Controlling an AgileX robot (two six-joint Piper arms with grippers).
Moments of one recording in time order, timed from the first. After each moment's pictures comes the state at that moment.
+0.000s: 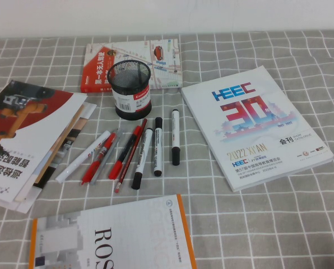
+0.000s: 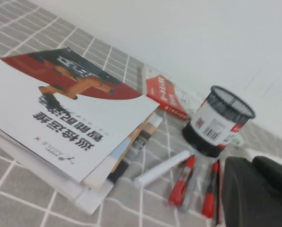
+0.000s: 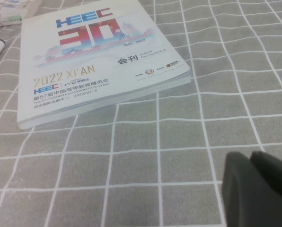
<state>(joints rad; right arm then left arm) 0.05 -0.02 0.03 0.14 0.41 0.03 -0.04 -0.01 0.02 -0.42 0.19 -0.06</state>
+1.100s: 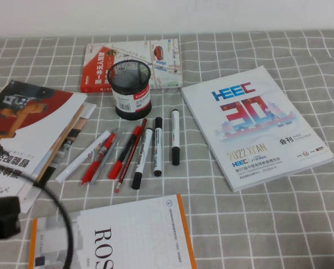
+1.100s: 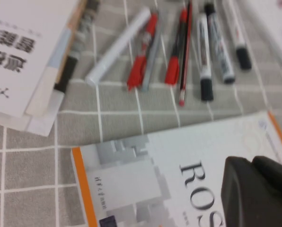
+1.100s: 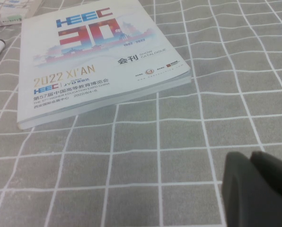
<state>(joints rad) 0.05 -0.02 0.03 0.14 0.41 0.03 -0.04 0.64 -0.60 -0.44 0.84 0.24</state>
